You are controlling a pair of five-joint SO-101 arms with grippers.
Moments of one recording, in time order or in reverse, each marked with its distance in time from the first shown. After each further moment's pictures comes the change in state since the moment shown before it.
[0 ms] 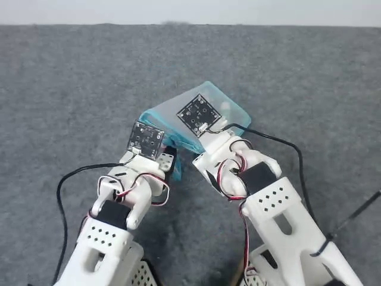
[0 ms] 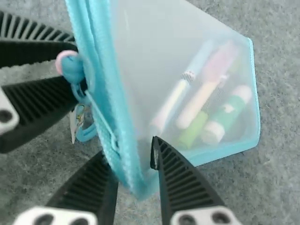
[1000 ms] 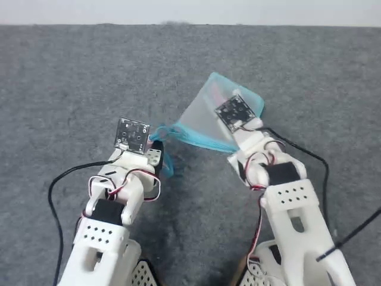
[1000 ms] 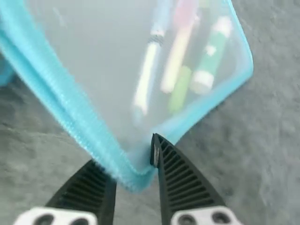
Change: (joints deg) left arm -6.3 0.0 0.0 0.0 0.2; right arm 18.9 -1.1 9.8 -4.2 10.2
